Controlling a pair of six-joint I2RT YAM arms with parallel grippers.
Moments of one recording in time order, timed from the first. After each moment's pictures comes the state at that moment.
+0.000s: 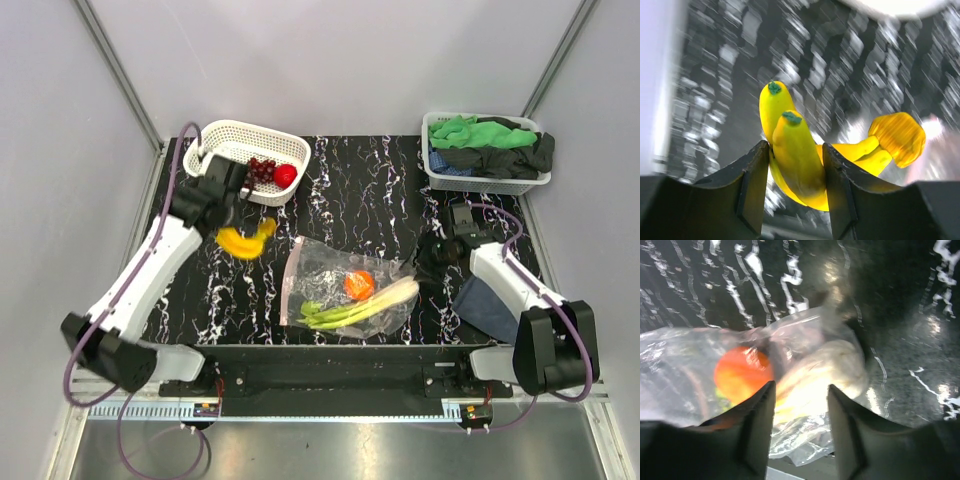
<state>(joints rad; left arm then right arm) -0.45 1.29 1.38 -1.05 -0.48 -0.46 0.18 1.30 0.79 -0.60 -0.26 0.73</state>
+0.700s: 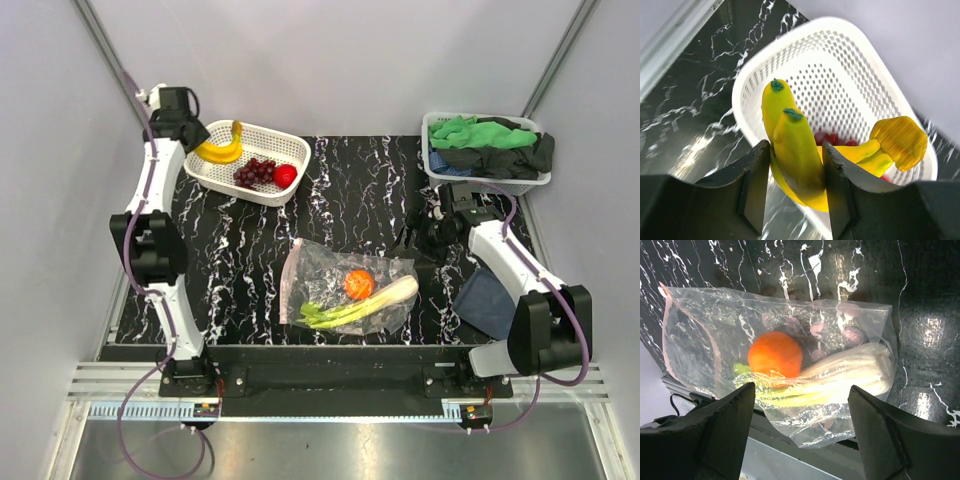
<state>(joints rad) 0.04 2.03 2.03 -0.65 -0.24 -0.57 0.18 1.41 1.03 -0.72 -0.38 0.56</state>
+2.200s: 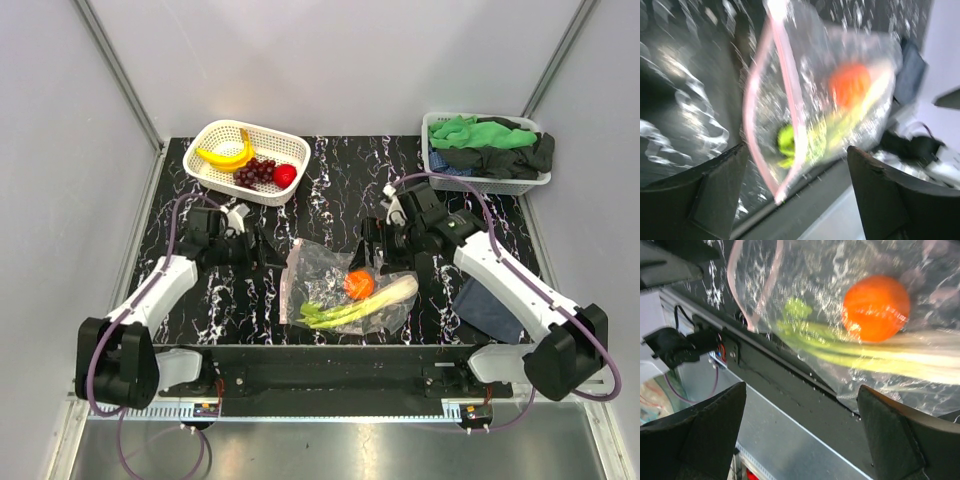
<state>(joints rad) -0.15 1.21 0.76 -0.46 0.66 -0.49 0.52 1.31 1.16 -0.80 -0.44 0.54</state>
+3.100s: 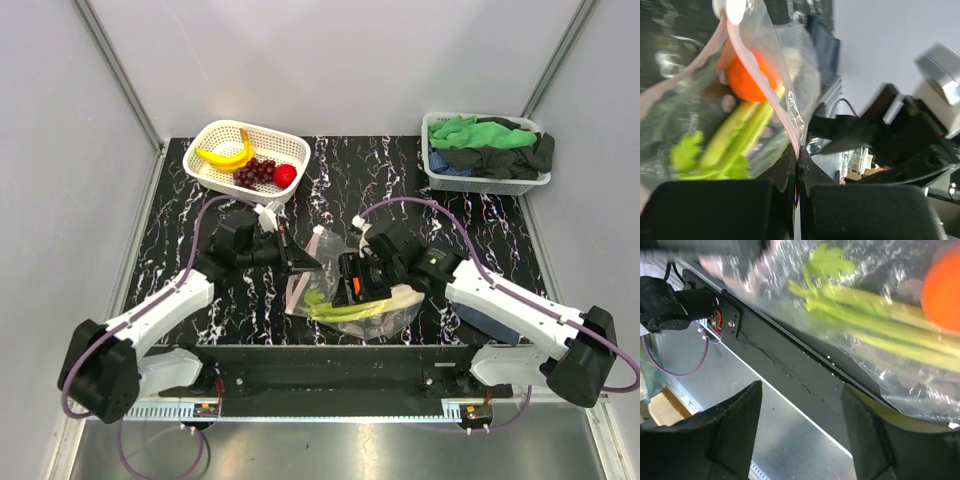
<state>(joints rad) -0.46 1.18 0.67 0.00 0.71 -0.96 0.87 1.23 1.04 -0.70 -0.30 0.67</state>
